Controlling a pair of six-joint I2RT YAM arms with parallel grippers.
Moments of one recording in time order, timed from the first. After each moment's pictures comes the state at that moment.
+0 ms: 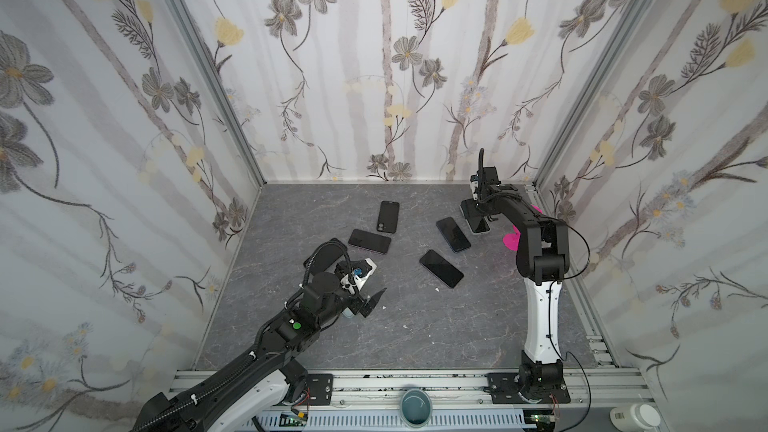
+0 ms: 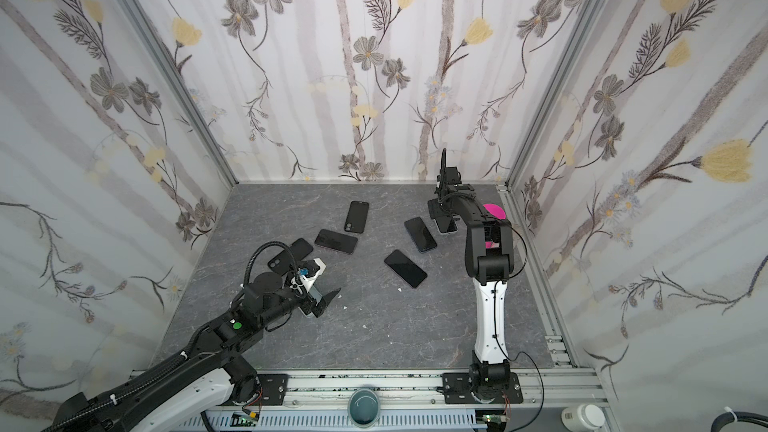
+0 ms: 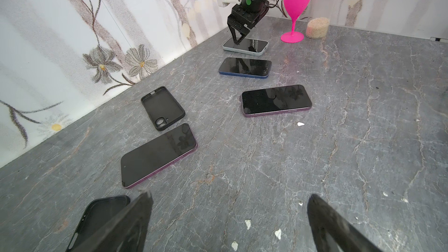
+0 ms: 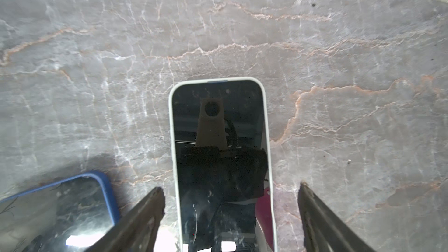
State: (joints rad) left arm -0.67 0.78 0.37 0.06 0.08 0.20; right arm 0.11 2.31 1.93 -0.66 0.10 -0.07
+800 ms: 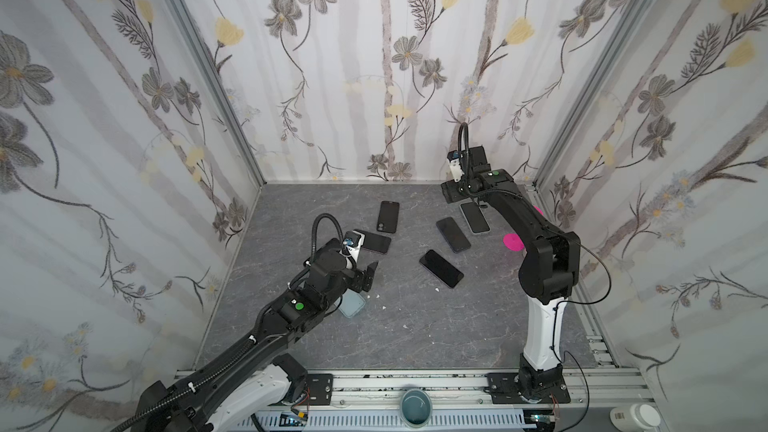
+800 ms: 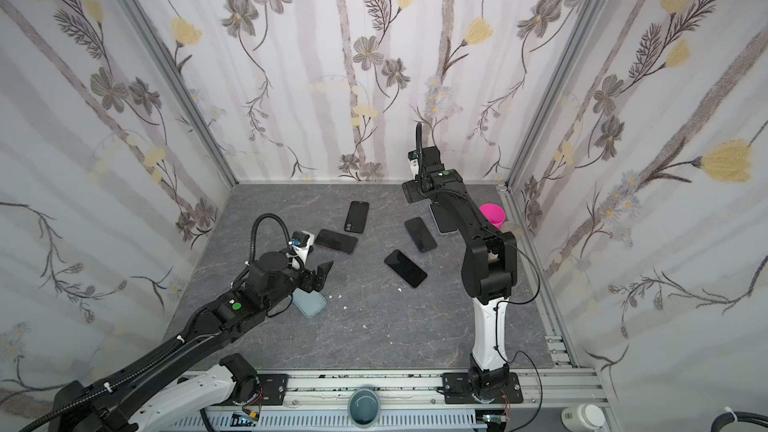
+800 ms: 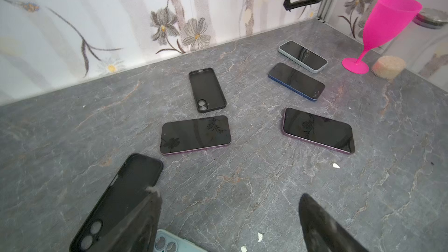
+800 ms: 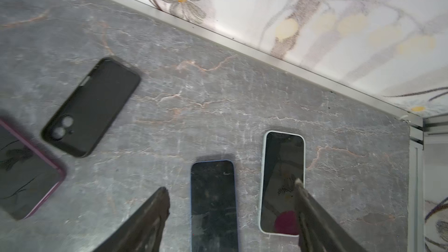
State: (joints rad) left arm -0.67 0.92 0.64 -0.18 -0.18 -0.14; right arm 0.31 2.05 1.95 -0.71 0.05 -0.12
